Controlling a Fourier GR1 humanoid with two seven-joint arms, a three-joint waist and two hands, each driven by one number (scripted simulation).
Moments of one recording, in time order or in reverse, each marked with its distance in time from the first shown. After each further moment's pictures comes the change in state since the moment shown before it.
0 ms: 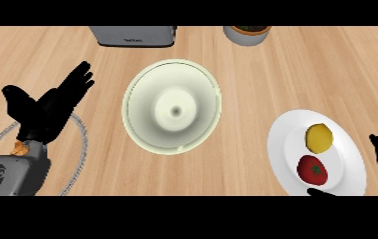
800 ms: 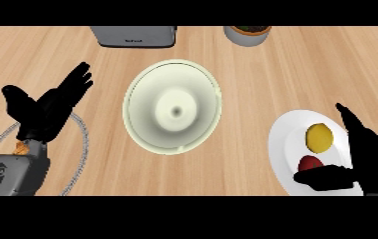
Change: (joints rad) left arm -0.003 -0.011 0.025 0.033 -0.008 -0.032 -0.018; right arm -0.410 -0.036 0.072 -0.054 -0.058 0.521 0.563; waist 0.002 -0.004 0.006
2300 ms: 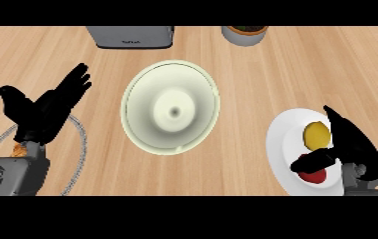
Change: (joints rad) left arm 0.013 -0.037 0.049 -0.022 -0.034 -0.033 0.034; right arm -0.068 0.126 -0.084 0.269 0.018 0.156 -0.048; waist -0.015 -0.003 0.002
